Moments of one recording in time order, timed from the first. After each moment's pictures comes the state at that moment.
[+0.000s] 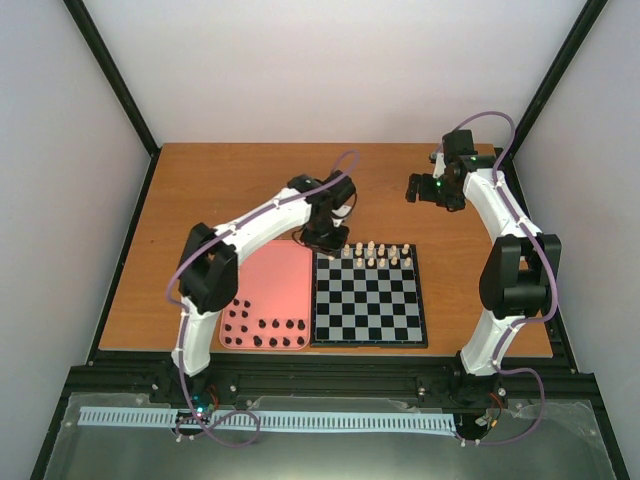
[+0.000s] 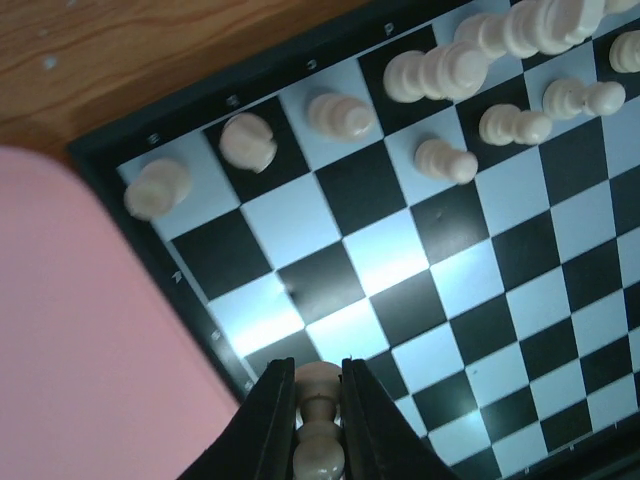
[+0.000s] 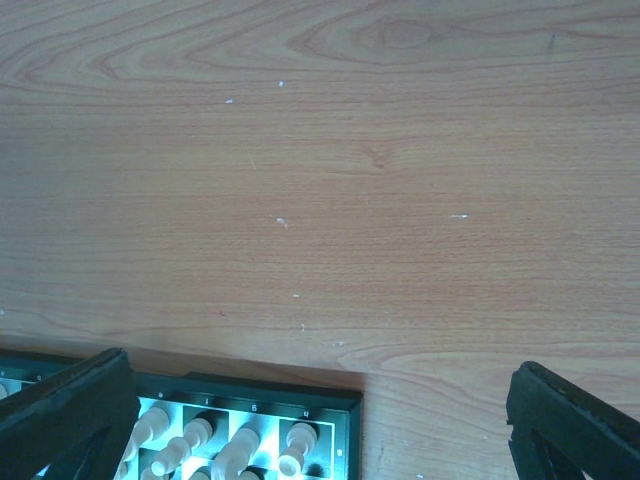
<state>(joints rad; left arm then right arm) -0.72 2.03 1.81 -1.16 0.13 -0.38 0.07 1.82 1.60 -0.89 -0.18 0.15</state>
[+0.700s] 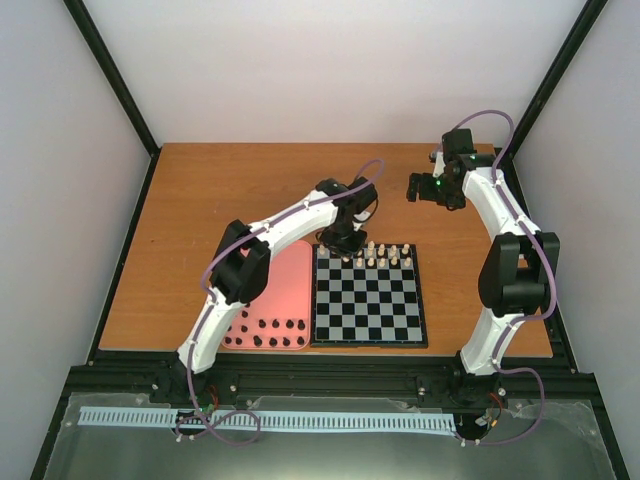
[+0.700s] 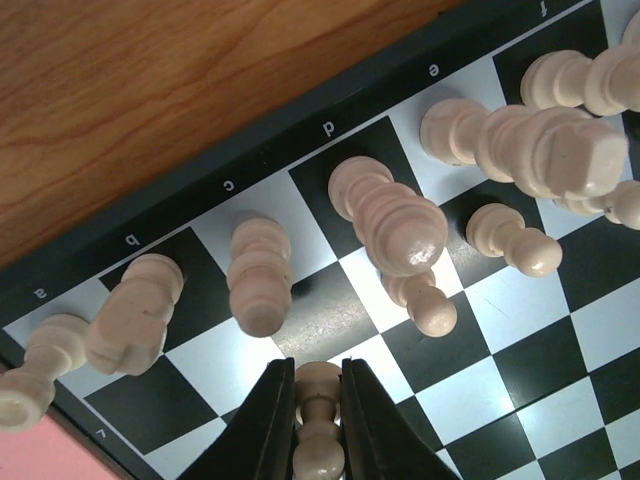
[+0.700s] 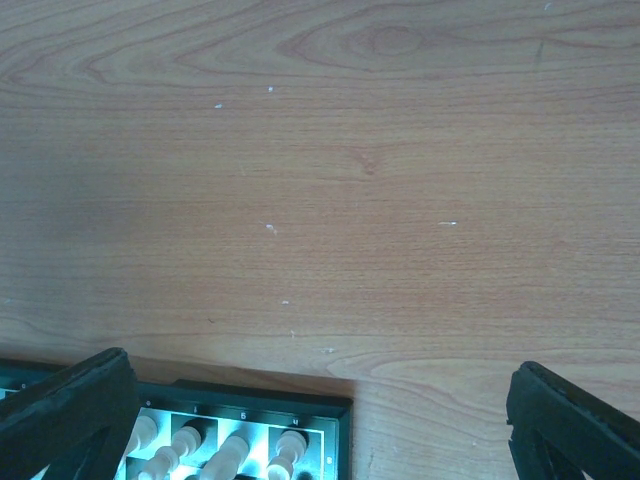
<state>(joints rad) -0.79 2.31 2.09 -1.21 0.11 -0.33 0.07 1.84 1.62 -0.89 -0.16 0.14</state>
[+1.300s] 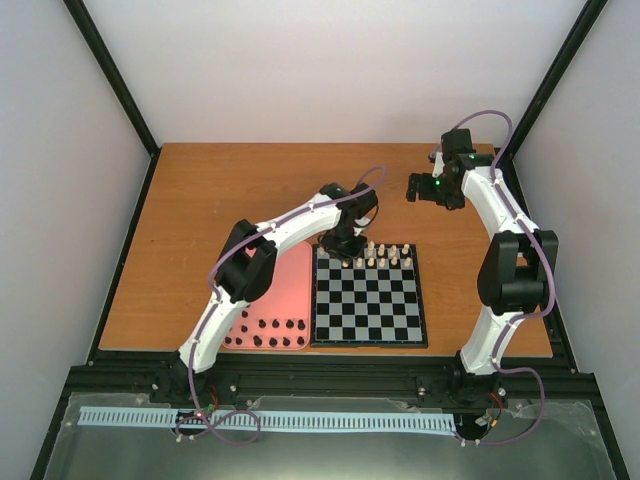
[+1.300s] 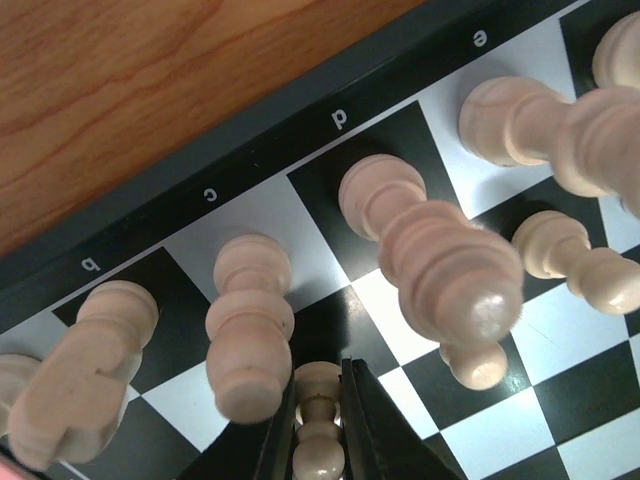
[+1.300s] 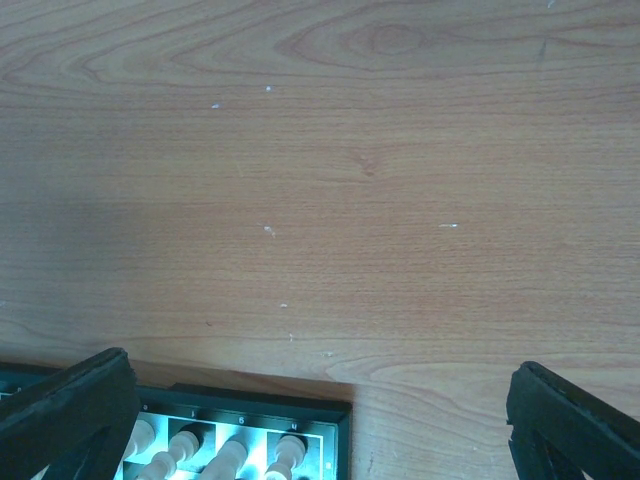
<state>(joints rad) -0.79 2.36 2.09 -1.20 0.12 -0.32 0.07 1.85 1.62 -0.89 -0.16 0.14</state>
